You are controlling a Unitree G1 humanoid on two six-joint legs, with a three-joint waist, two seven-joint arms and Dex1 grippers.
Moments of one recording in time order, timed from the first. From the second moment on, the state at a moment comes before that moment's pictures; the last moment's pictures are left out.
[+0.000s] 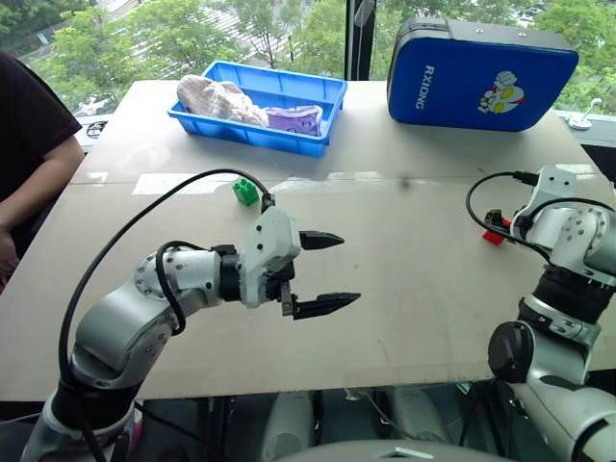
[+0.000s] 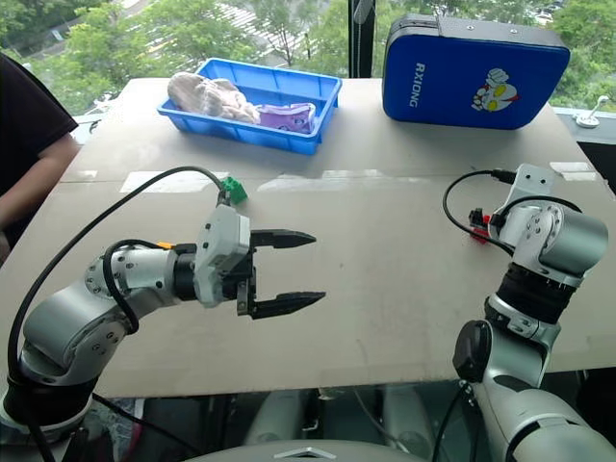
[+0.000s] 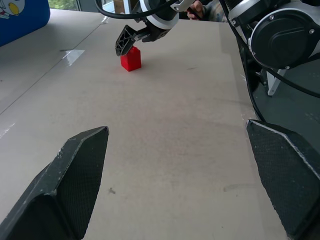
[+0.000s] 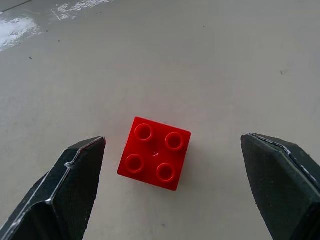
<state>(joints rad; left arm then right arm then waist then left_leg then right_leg) -0.26 0.77 -0.02 -0.67 -0.69 0.68 -0.87 -0.79 -0.22 -0.55 -0.14 0.09 1.61 -0.19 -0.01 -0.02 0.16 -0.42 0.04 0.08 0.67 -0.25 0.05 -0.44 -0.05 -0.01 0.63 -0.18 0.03</state>
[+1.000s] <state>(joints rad) -0.09 0.77 0.04 -0.72 -0.71 0.65 -0.80 -0.76 -0.35 -0.32 -0.01 0.12 1.52 0.03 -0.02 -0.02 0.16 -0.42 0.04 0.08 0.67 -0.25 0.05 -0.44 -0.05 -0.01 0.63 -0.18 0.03</state>
